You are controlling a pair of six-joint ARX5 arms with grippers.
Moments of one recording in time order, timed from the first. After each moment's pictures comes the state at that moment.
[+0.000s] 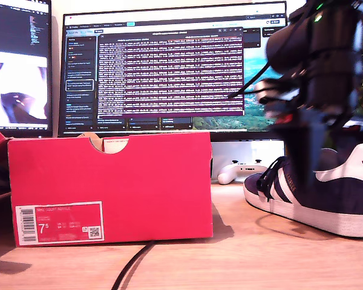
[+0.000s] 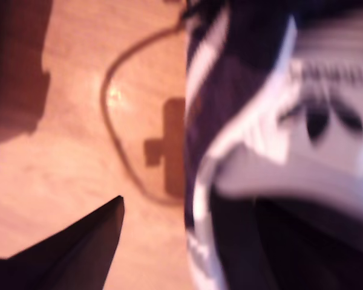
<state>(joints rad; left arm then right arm) -0.28 1.00 0.01 0.65 0.30 -0.48 0.40 1.73 1.23 -0.98 -0.05 -0.03</state>
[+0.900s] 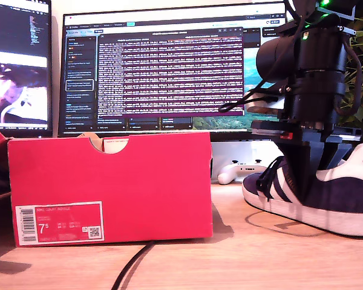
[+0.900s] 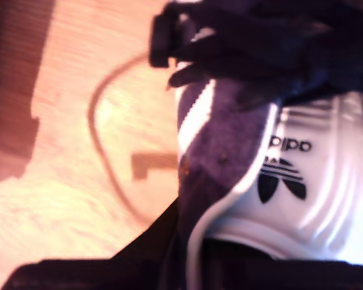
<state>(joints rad) -0.28 1.00 0.01 0.65 0.29 -0.48 0.39 1.76 1.27 -0.95 -0.04 0.00</state>
